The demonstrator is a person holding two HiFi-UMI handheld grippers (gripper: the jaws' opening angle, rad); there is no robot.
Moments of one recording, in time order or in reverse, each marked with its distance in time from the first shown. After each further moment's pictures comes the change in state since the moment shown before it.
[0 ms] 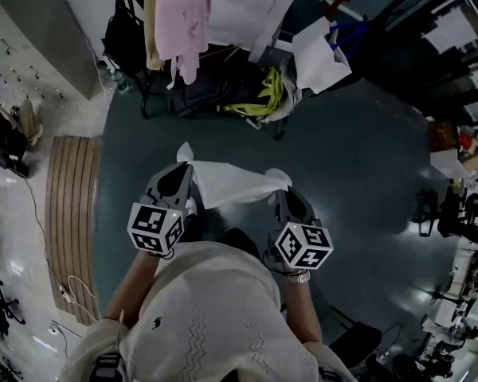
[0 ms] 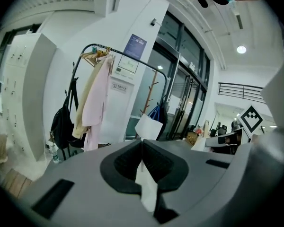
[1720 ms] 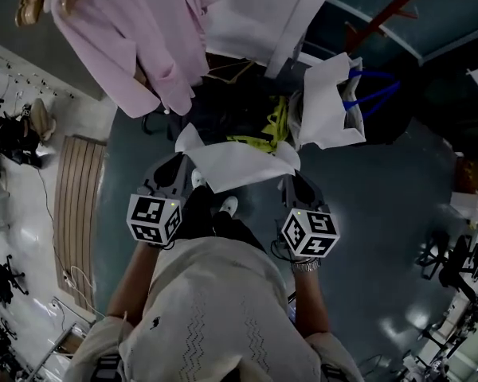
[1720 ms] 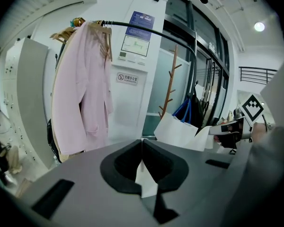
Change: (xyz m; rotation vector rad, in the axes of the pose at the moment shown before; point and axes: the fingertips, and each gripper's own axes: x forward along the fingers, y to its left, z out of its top) left arm 0.498 0.084 0.177 0.029 0.098 0.217; right arm 0.409 -0.274 0.317 -0.105 0.080 0.146
